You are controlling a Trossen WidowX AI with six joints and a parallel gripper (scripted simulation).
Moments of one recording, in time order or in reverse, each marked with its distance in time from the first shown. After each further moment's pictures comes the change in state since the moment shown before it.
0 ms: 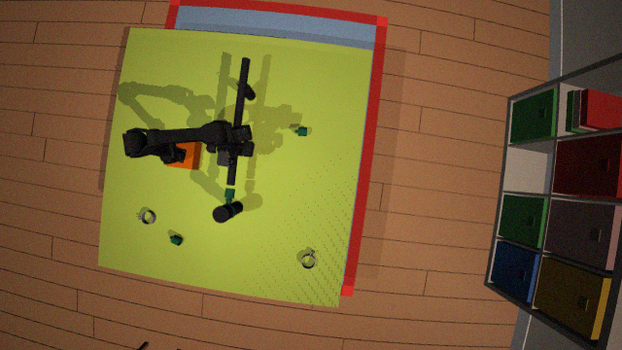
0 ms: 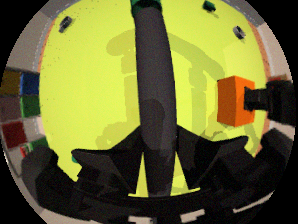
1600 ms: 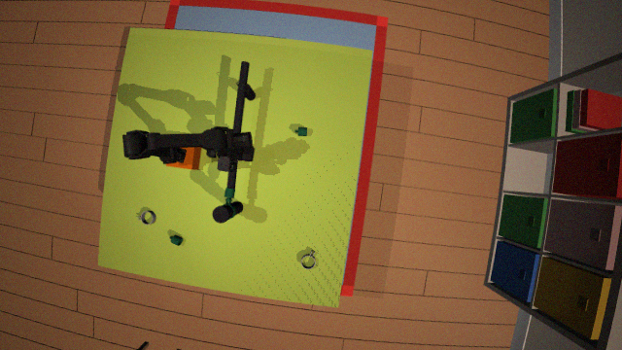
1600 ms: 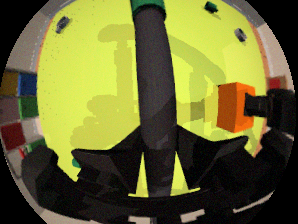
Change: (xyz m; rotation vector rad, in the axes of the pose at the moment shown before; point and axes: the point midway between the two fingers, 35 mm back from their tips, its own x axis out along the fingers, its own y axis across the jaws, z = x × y) arm 0.009 0.001 0.017 -0.005 0.011 -0.012
